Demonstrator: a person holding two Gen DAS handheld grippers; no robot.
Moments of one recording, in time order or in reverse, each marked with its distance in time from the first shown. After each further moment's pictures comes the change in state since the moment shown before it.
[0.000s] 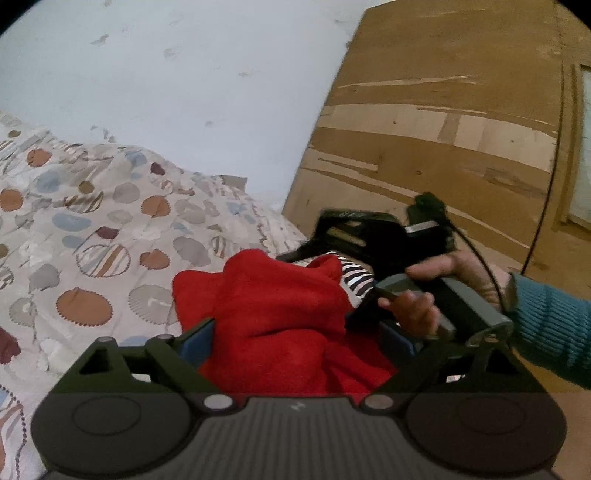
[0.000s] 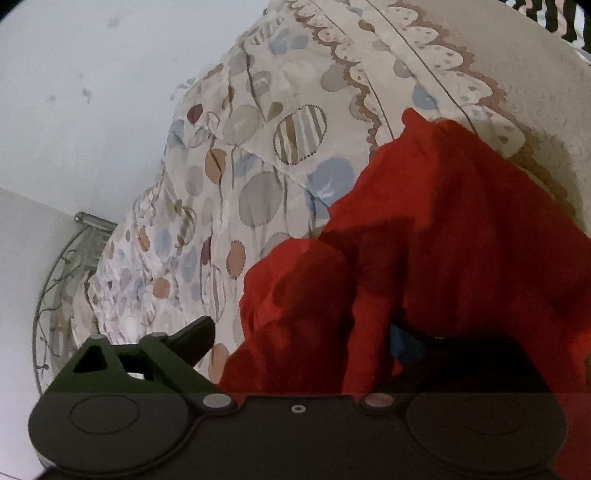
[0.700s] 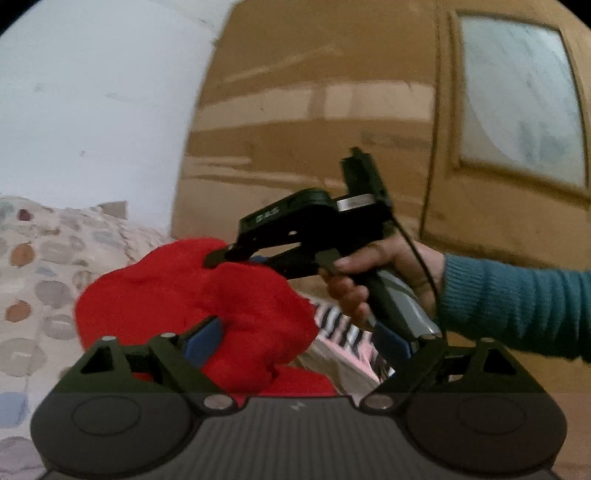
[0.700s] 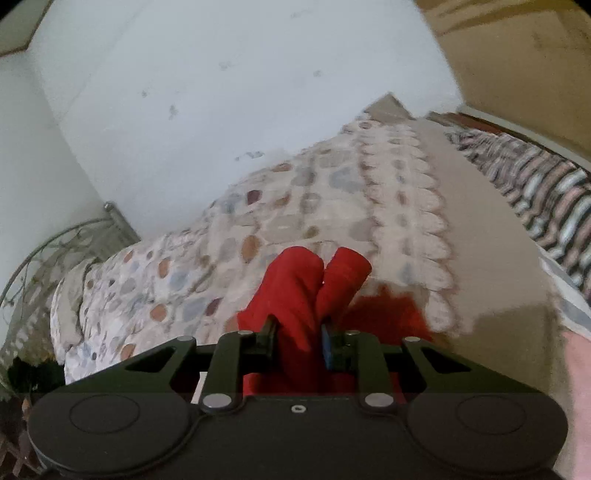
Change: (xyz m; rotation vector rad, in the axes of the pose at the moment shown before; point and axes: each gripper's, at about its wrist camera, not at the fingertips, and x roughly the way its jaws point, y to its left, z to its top) left arm 0.035 -0.108 -0.020 0.264 0.019 -0.299; right arm -0.109 -0.030 -0.005 -0.378 -0.334 0.005
